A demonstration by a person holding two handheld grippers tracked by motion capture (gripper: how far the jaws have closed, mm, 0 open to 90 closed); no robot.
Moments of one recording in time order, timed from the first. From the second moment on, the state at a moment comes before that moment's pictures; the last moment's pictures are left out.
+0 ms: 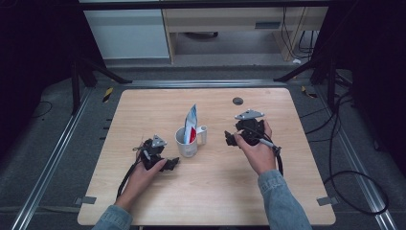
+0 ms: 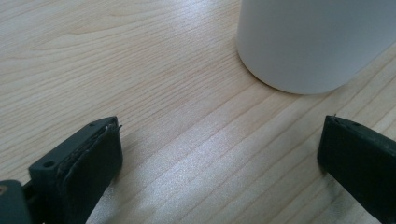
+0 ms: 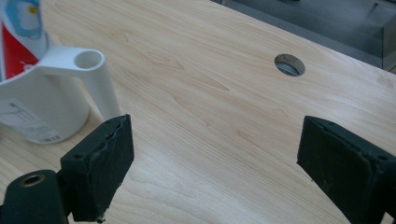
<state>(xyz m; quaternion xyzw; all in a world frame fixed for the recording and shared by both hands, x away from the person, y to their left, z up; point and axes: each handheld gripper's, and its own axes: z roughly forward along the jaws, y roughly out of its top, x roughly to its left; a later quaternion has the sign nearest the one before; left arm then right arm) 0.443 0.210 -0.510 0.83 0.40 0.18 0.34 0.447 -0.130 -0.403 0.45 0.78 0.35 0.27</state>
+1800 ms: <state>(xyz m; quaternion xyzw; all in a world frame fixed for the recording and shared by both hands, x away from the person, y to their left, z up) 0.443 0.210 -0.510 0.83 0.40 0.18 0.34 0.427 -0.191 -0.493 0.49 0.78 0.31 0.24</state>
